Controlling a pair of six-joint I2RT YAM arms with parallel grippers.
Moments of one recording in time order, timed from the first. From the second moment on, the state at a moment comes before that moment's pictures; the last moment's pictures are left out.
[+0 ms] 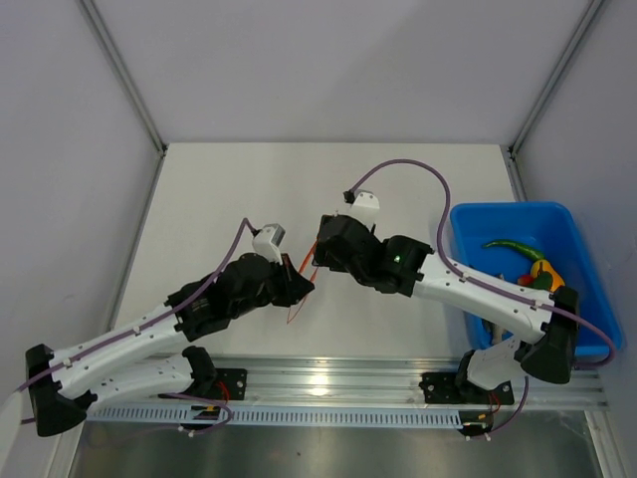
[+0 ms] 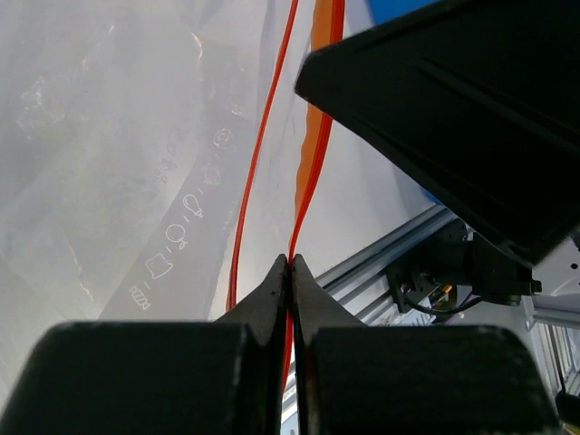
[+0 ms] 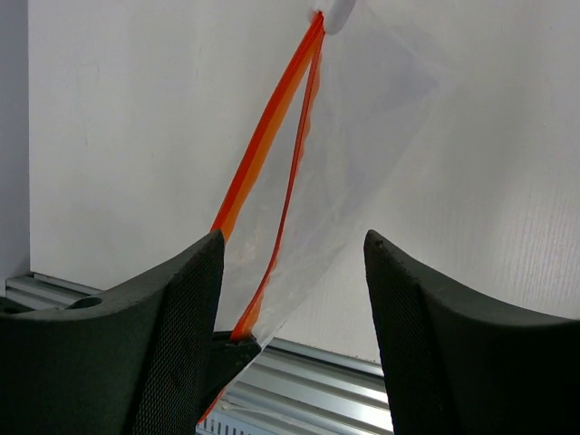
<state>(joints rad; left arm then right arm) -1.00 0.85 0.76 -0.41 -0.18 -0.83 1.11 1.44 1.39 -0.70 0.55 0.95</state>
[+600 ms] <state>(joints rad) -1.03 0.77 0.65 -0.33 -0.19 -0.83 1.03 1.48 1.24 -0.55 0.41 0.94</state>
